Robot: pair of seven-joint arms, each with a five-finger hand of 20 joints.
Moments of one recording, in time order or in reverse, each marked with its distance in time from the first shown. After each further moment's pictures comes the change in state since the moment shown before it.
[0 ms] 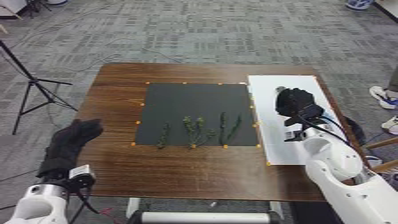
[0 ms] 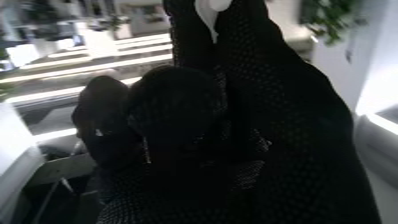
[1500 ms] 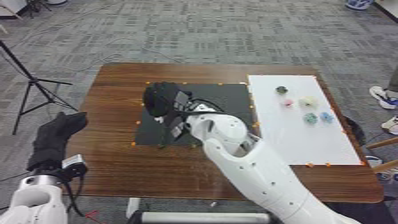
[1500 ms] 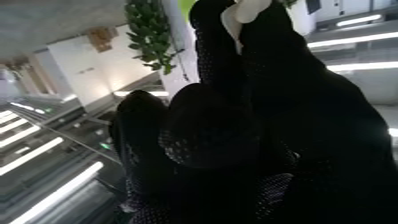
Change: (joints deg) left arm -5.4 3.3 2.6 5.2 -0.7 7.1 3.4; right arm 24.2 -29.5 -26.8 12.1 -4.0 -14.8 -15.7
